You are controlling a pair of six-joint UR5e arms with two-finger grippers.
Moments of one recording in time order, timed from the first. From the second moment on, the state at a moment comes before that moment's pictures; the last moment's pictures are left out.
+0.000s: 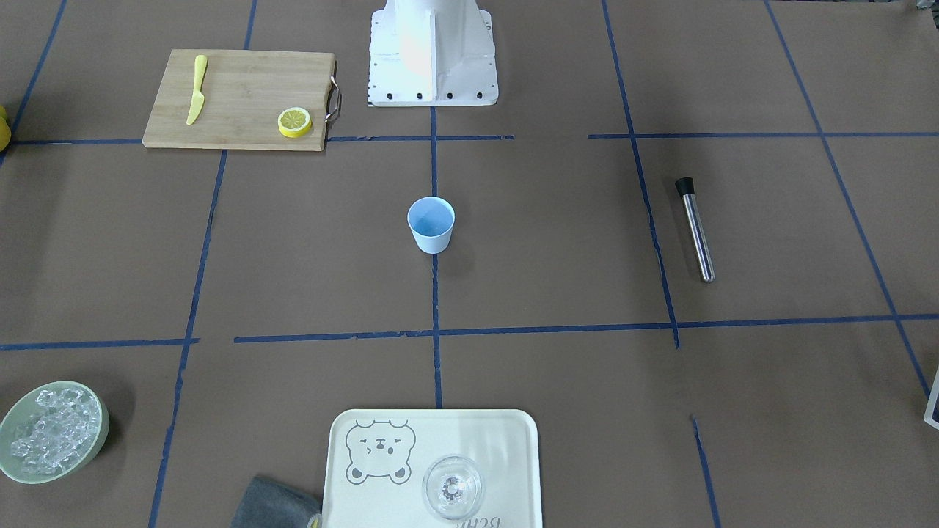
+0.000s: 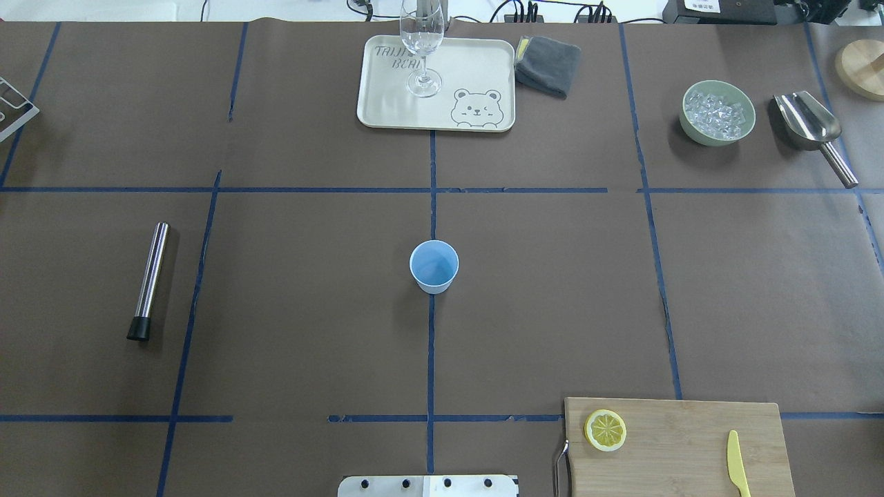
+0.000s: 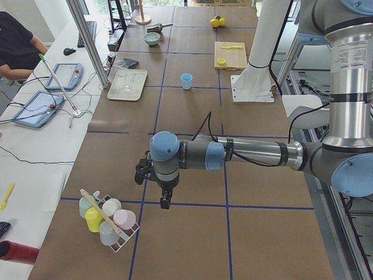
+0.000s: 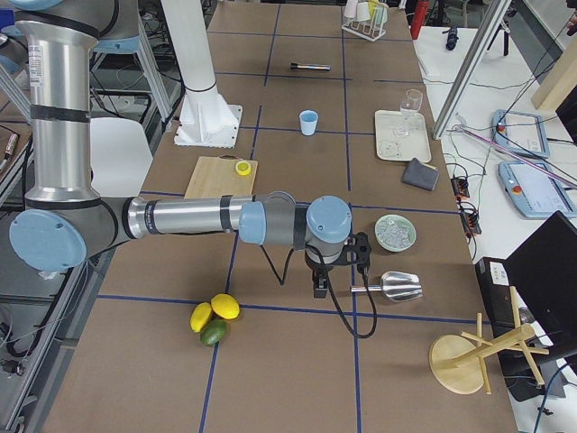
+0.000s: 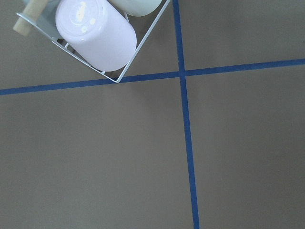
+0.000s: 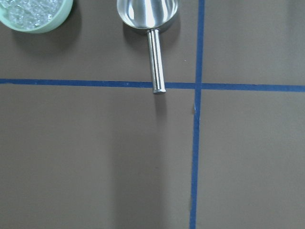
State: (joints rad) left arm -1.60 -1.48 -1.74 -1.52 -2.32 0.10; right arm 1.58 -1.61 1.76 -1.69 2.46 -0.03
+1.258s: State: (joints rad) left arm -1.47 -1.56 -1.84 -1.56 -2.31 0.08; right arm 1.12 -1.58 2.11 -1.47 2.27 0.79
